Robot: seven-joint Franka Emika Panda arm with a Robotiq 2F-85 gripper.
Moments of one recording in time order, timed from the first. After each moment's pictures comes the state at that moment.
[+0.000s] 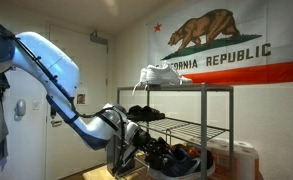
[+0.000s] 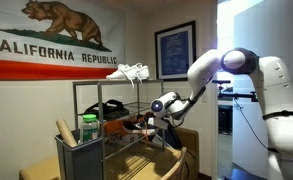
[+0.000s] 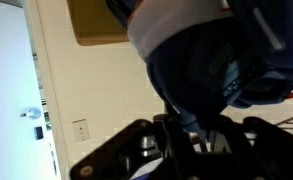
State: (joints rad) arm -0.03 0.25 -0.03 -2.04 -1.57 2.24 2.43
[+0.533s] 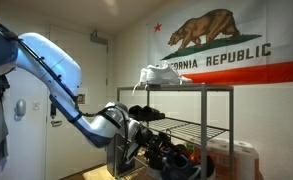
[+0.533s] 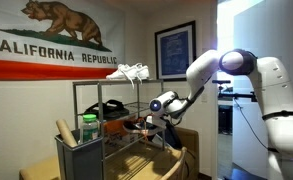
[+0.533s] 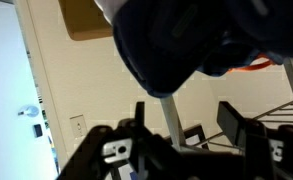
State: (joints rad) arm -0.03 0.27 -0.03 -2.00 -1.60 2.22 2.46
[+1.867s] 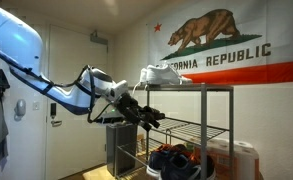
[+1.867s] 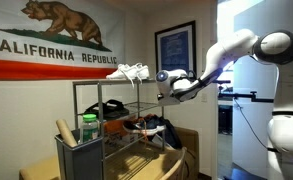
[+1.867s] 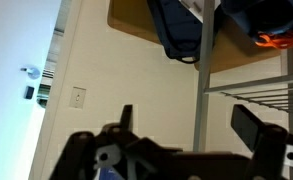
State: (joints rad) arm -0.02 -0.10 -0.02 -2.14 -1.21 2.15 1.64
